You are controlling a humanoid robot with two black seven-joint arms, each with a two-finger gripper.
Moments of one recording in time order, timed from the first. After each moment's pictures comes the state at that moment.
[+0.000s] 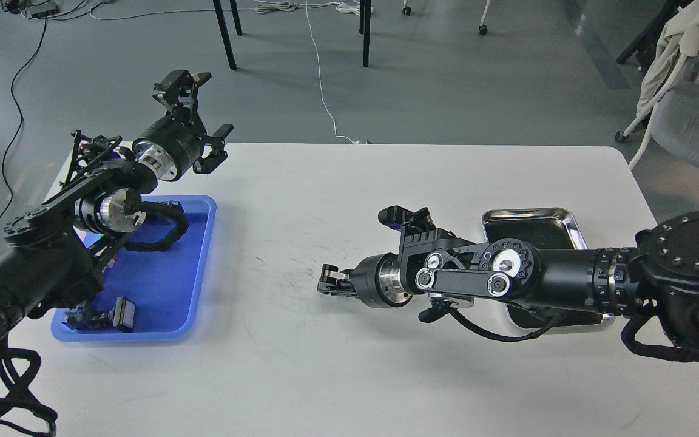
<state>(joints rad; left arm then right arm) -0.84 0.32 -0.62 -0.71 0.15 -0.19 -0.19 1.18 0.00 -0.34 1.00 -0.46 0.10 -0.11</state>
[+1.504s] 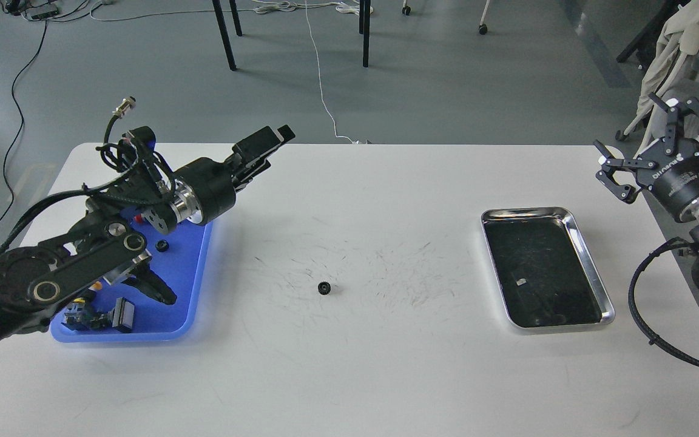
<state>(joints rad) -0.69 0.50 -0.46 -1.32 1.22 0.06 -0.14 0.28 -0.57 1.19 0.91 0.13 0.49 0.04</state>
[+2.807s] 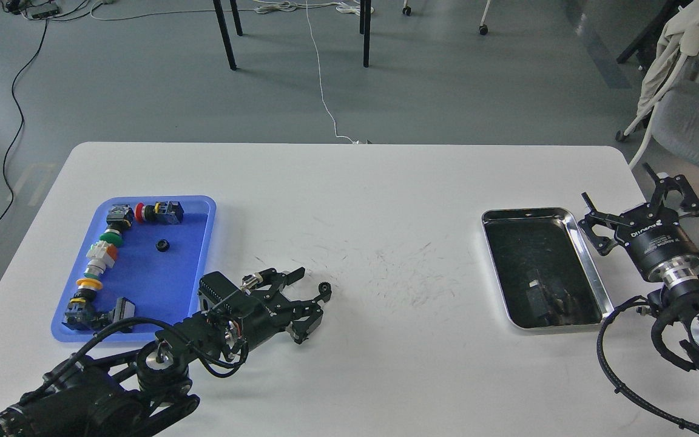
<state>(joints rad) -0.43 0.26 -0.38 -1.01 2.18 0.31 -0.14 0.27 -0.46 1.12 0.88 0.18 0.49 0.11</state>
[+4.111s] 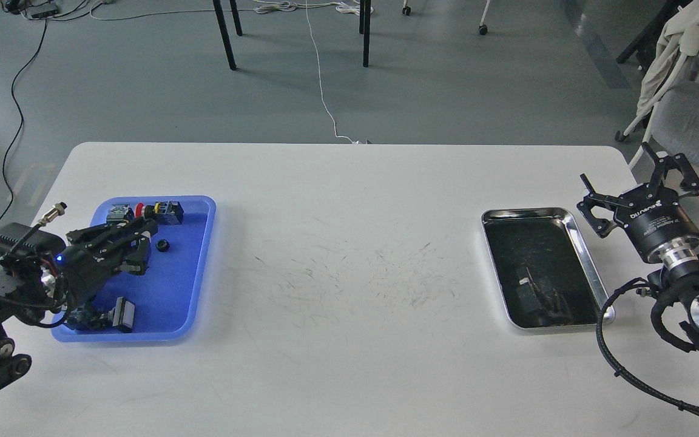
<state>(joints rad) -0.42 0.83 -0.39 -1.15 1.75 0.36 -0.19 0.33 -0.47 1.10 0.88 0.17 0.49 0.11</state>
